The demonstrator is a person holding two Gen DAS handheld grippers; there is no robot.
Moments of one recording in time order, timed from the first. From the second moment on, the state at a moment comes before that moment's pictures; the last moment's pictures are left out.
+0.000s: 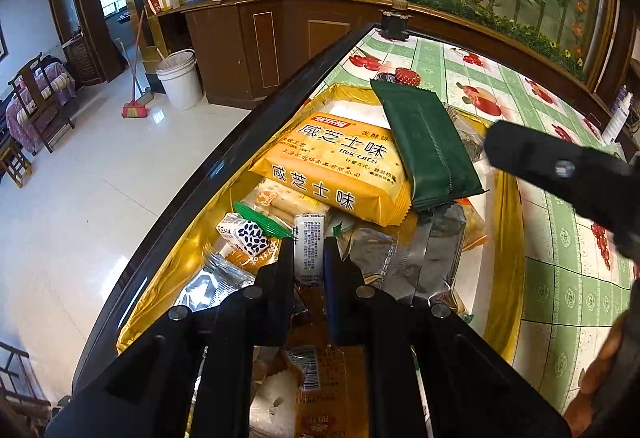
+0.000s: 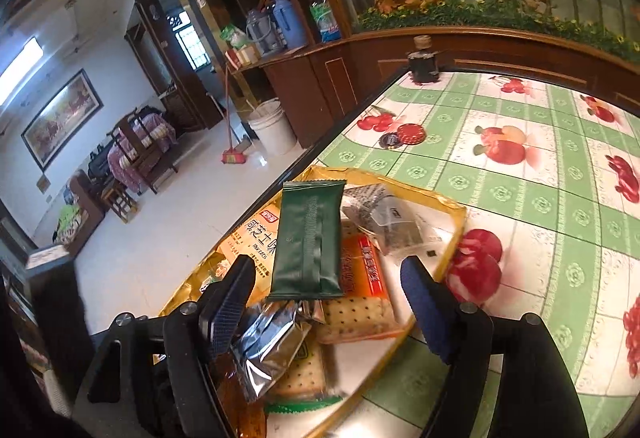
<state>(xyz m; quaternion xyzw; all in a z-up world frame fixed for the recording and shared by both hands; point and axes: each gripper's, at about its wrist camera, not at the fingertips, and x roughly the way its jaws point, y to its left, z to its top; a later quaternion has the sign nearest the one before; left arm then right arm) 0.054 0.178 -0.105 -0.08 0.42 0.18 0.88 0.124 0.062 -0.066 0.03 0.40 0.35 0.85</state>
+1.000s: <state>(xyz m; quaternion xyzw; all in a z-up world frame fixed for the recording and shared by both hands) 0.005 0.150 -0.066 -0.05 0.36 0.21 0.91 0.077 0.002 -0.048 0.04 0.38 0.35 0.86</state>
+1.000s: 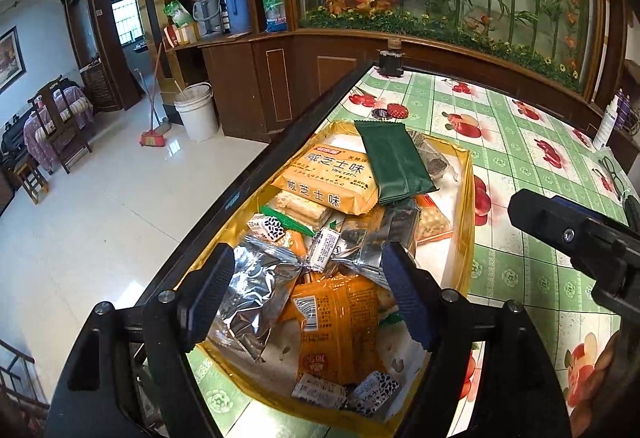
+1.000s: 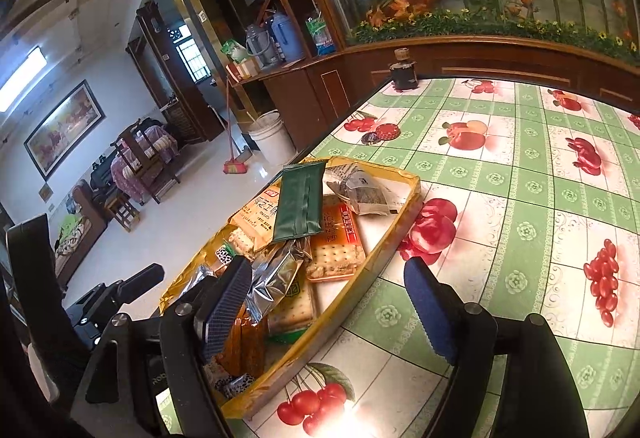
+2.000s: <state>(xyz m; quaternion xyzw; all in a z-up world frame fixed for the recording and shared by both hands) -0.087 0.139 -0.021 -0.04 0.29 0.21 0.93 -0.023 0.008 -0.015 -0.17 0.28 0.48 0.81</state>
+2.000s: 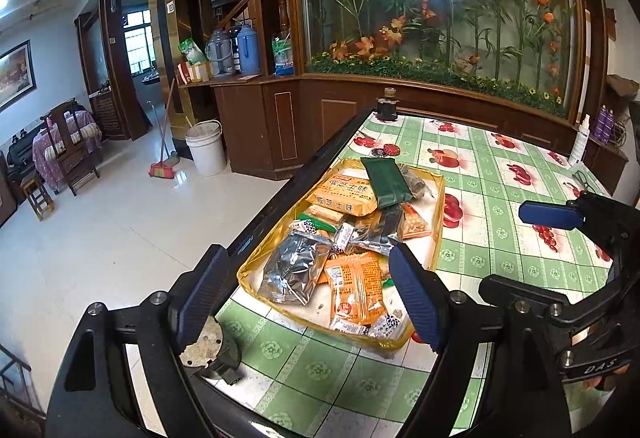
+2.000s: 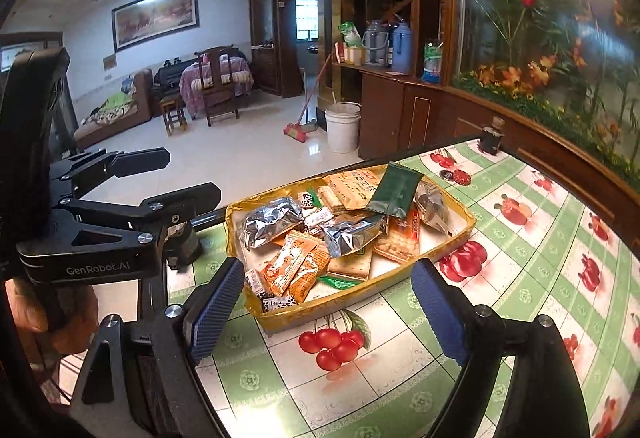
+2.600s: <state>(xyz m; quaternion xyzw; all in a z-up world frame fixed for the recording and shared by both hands) -0.113 0.112 -0.006 0.04 0.27 0.25 0.93 -0.034 -0.001 -0.007 -0.19 0.26 0.49 0.81</state>
